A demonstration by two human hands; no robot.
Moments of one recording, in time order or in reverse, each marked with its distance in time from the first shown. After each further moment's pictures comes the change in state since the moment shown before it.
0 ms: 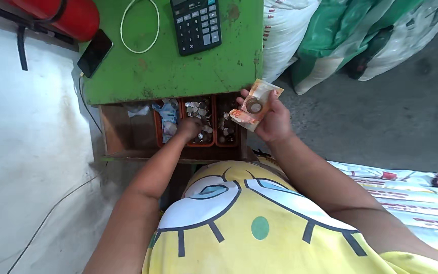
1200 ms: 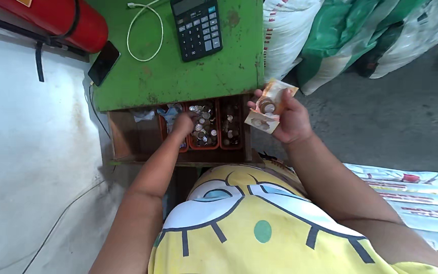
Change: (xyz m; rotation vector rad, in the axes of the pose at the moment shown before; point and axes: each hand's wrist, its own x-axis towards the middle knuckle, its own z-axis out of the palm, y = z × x) left_hand -0.001 -0.003 -0.038 0.004 0.155 -0.060; right_hand -0.010 -0.028 -0.006 0.051 -0.011 0.080
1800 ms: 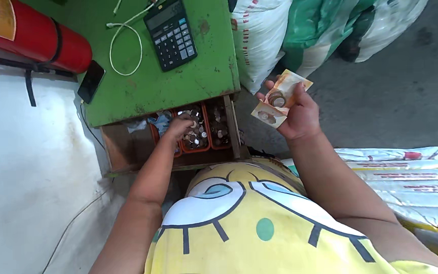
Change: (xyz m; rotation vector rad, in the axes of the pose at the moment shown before) left_hand -0.001 0.022 0.007 -0.760 -0.172 -0.058; right_hand -0.024 -0.029 -0.037 0.098 0.010 -0.223
